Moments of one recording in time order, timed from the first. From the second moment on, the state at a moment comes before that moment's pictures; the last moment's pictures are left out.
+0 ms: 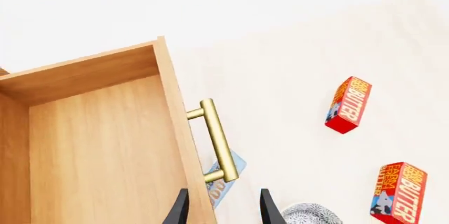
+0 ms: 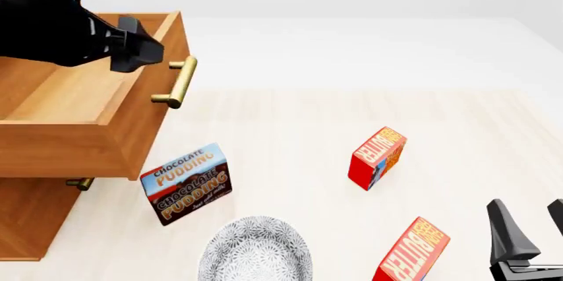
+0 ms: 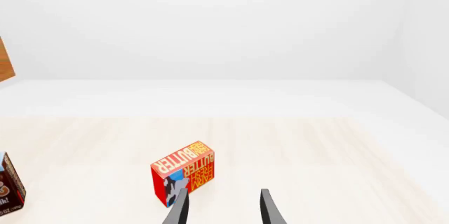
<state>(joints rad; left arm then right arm) -0.36 1.18 -1.42 0.97 -0.06 0.00 0.00 0.00 0.00 0.00</state>
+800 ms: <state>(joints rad) -0.69 1.23 -1.35 0.67 0.15 0.00 0.00 0.00 0.00 0.00</state>
